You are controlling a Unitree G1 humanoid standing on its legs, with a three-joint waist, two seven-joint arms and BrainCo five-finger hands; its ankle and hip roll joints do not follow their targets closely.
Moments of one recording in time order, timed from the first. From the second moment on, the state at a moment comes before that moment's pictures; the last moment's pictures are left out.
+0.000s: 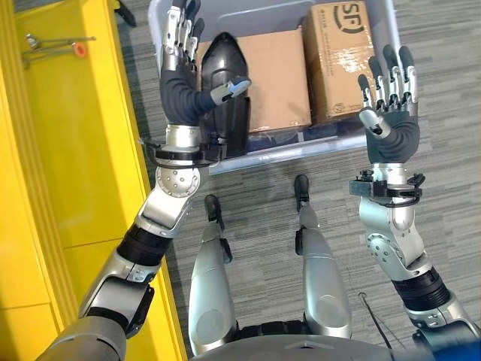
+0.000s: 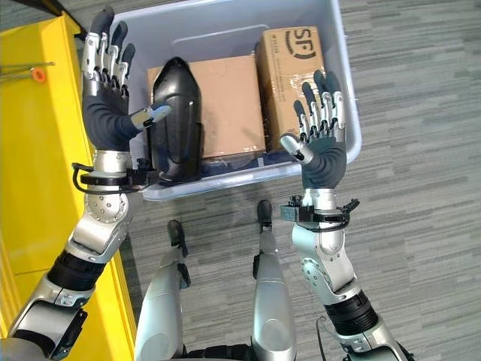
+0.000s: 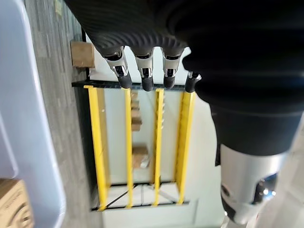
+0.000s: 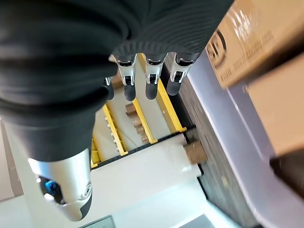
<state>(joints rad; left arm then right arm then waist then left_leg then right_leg) -0.62 0.47 -0.31 -0.03 -0.18 -0.38 0.48 -0.27 -0.42 0.28 -0.29 0.51 -0.44 -0.32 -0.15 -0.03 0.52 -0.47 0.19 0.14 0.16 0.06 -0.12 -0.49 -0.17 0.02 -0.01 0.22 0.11</state>
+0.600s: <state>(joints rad) -0.71 0.44 -0.28 0.37 -0.09 -0.30 0.65 -0.19 -0.49 0.30 -0.30 0.28 -0.42 -0.36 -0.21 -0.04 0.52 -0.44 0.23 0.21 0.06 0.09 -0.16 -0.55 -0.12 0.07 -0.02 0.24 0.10</state>
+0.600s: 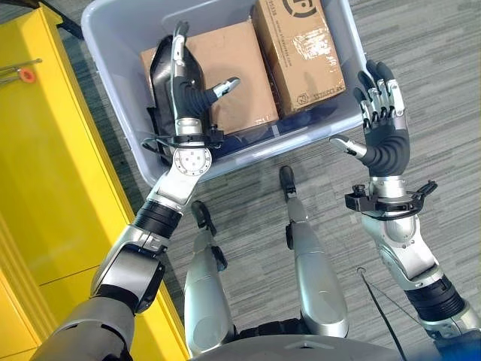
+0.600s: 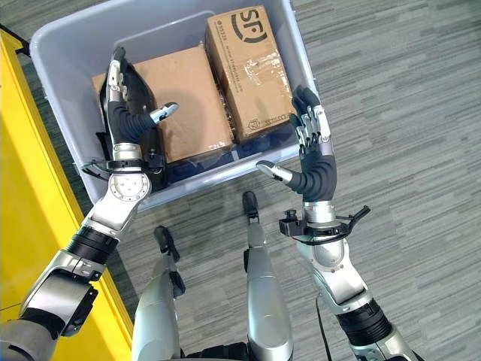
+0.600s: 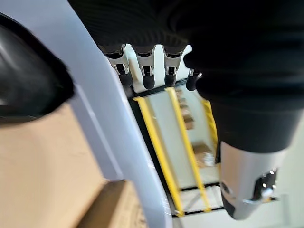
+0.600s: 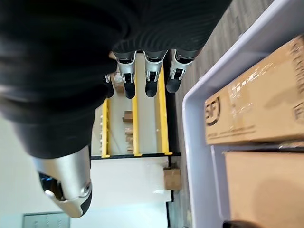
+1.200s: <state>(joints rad) -0.69 0.48 -0.16 0.36 -0.08 -0.30 0.75 -0.15 -0.49 0.30 -0.30 0.29 -0.42 -0.35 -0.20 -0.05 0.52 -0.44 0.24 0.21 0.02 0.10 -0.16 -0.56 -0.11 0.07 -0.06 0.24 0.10</state>
